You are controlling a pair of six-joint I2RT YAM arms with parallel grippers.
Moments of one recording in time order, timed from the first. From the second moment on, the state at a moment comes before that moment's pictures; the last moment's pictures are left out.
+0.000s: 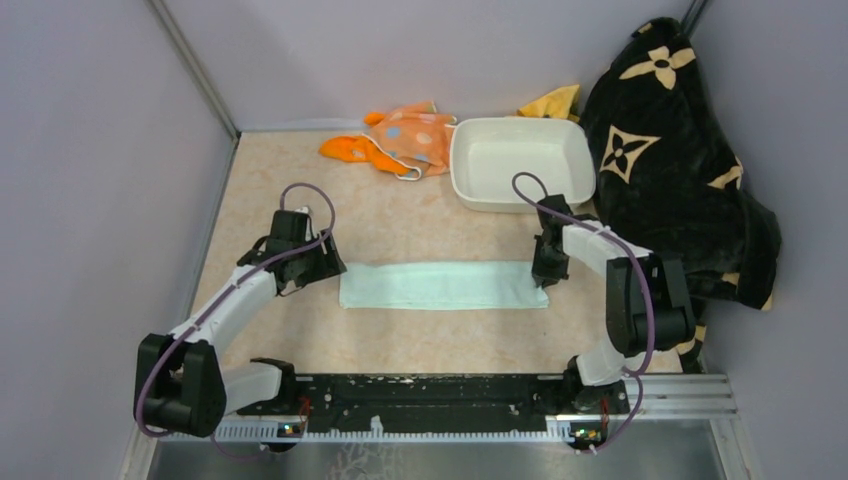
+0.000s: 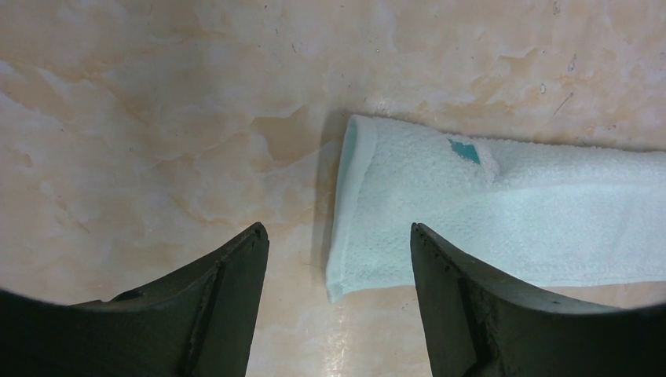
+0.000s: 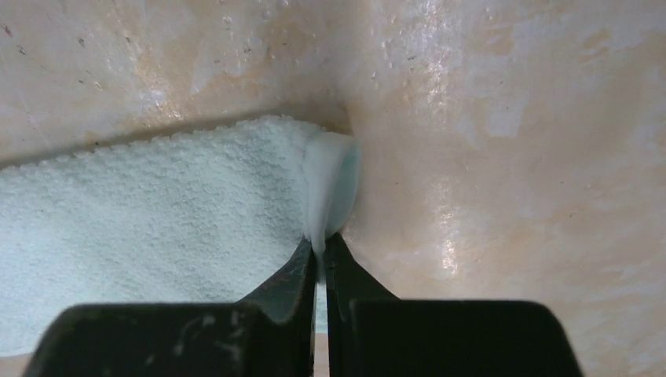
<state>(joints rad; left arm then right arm) -0.21 1.19 0.68 -0.42 0.03 -0.45 0.17 1.58 0.86 -0.66 0.07 0.39</state>
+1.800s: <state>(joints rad) -0.23 1.41 0.57 -0.18 0.43 -0.56 0.87 2.01 1.56 -0.59 -0.28 0.72</state>
